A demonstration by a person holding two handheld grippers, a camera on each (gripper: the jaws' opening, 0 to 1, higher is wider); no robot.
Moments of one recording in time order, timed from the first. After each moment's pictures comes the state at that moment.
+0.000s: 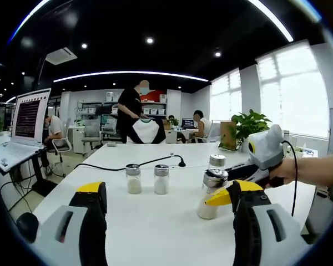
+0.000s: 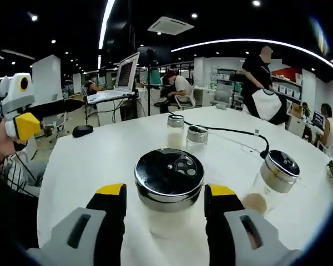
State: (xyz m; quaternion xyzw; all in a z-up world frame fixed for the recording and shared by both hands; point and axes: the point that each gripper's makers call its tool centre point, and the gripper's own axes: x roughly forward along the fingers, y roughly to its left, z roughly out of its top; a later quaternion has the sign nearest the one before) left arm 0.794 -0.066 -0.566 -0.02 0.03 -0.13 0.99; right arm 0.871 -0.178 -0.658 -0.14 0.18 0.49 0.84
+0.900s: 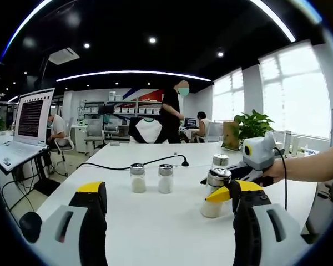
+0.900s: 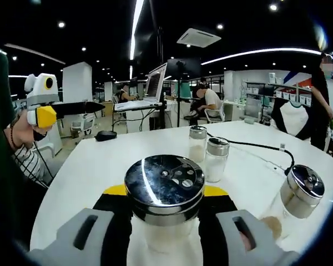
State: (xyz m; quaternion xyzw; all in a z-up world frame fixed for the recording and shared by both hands) left arm 0.792 -0.059 -0.568 -0.02 0.04 -0.12 0.99; right arm 0.871 -0.161 -0.652 -0.10 0.14 0.57 0.80
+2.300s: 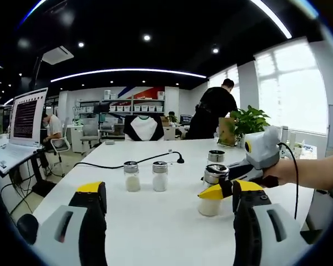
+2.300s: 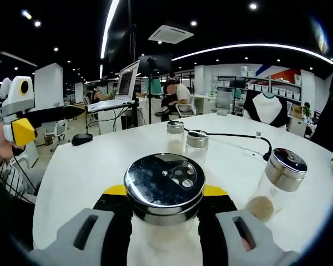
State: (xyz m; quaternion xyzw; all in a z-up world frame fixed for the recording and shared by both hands) left arm 0.796 -0.072 -0.573 -0.01 0.05 -0.14 0.99; right arm 0.878 -0.172 -0.653 -0.08 0.16 0.46 0.87
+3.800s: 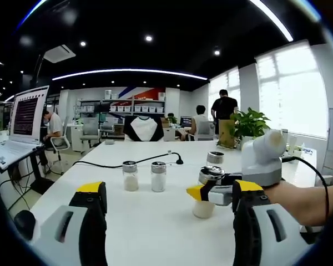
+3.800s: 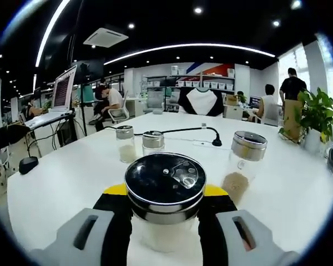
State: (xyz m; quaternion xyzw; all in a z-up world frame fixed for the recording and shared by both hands) left arm 0.795 -0.074 -0.574 -0.02 0.04 -0.14 0.99; right arm 0.898 -0.182 -0.655 -0.04 0.17 0.19 0.97
